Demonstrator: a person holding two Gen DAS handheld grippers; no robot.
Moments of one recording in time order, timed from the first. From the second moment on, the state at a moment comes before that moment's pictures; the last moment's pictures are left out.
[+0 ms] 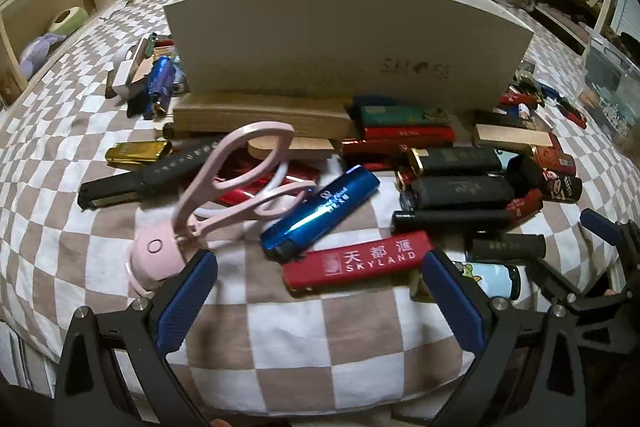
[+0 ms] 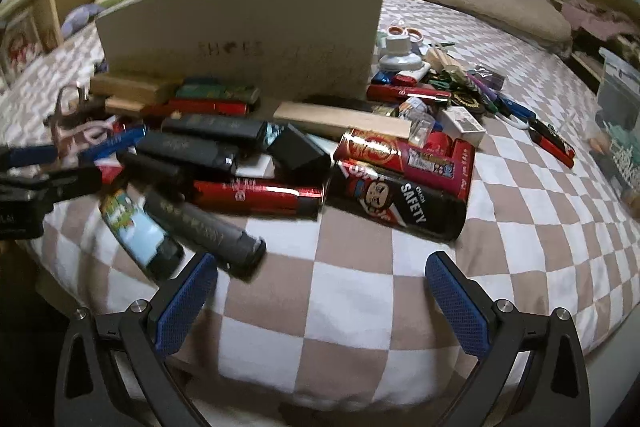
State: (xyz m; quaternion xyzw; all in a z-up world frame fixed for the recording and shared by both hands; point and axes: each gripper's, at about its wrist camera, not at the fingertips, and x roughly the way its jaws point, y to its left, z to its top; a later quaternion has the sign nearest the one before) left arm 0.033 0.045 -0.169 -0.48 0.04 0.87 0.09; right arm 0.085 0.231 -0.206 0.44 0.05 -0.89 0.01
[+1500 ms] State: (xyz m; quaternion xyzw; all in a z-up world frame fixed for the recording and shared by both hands) left arm 0.027 0.010 -0.186 -0.48 0.00 0.88 -0.03; right arm 0.087 0.197 -0.200 0.44 0.03 -0.89 0.08
